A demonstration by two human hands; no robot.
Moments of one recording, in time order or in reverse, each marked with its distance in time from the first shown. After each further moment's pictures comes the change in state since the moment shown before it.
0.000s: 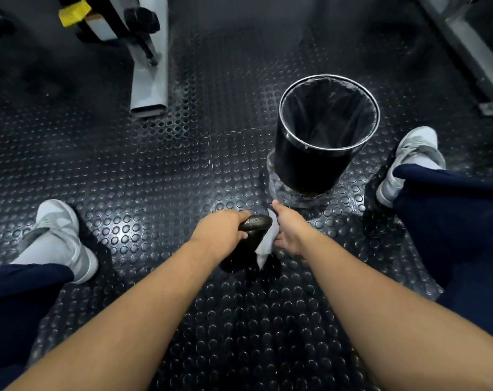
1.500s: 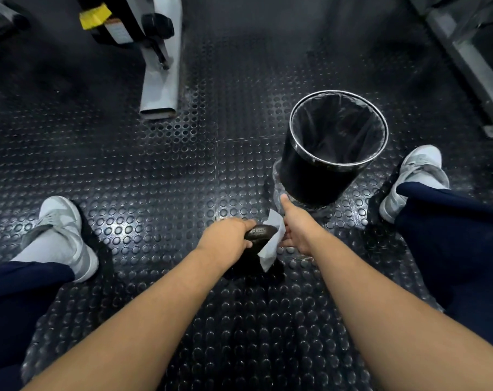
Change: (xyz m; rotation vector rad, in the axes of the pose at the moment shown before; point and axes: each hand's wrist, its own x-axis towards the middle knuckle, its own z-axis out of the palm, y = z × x) left_hand -0.003 0.001 -0.001 -0.040 0.028 -0.005; right_hand -0.004 -0.031 -0.003 -0.141 0.003 -0.058
